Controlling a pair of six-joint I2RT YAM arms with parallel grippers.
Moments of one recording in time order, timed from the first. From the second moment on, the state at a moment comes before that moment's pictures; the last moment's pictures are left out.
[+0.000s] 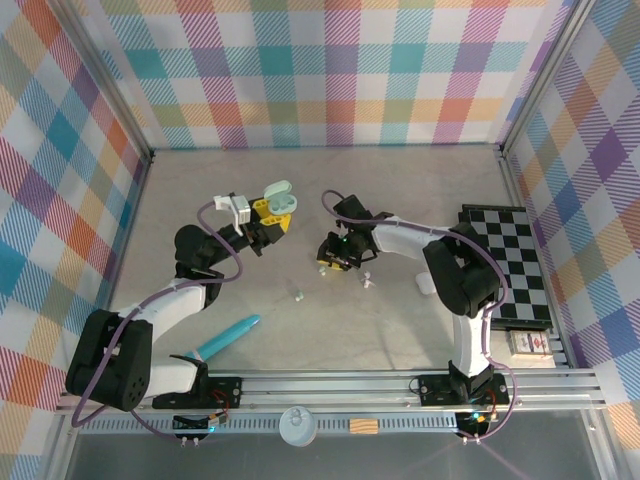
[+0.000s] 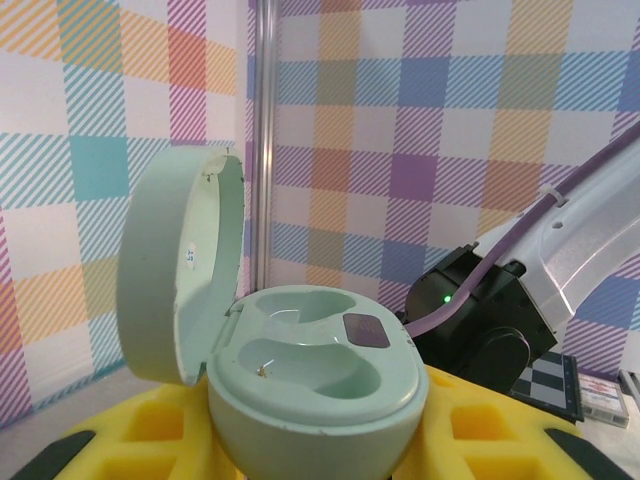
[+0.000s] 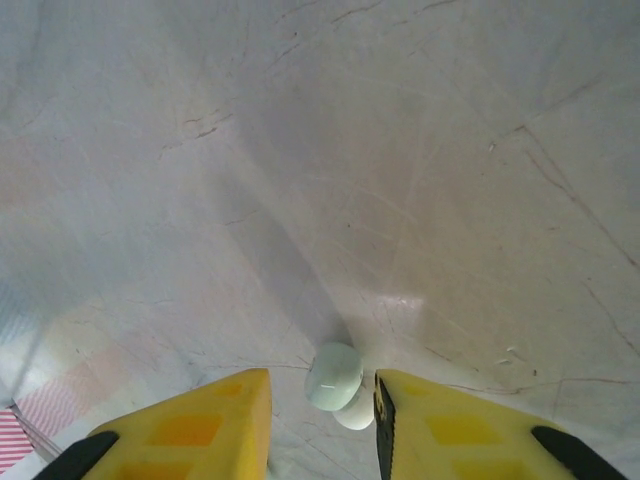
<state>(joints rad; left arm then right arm) -0.26 1.28 0.53 1.10 0.80 -0.28 0.64 1.96 1.28 -0.43 -0.40 0.87</state>
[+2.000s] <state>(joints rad) -0.25 1.23 0.53 1.10 0.82 -0.29 0.61 1.87 1.21 -0.72 -0.36 0.58</state>
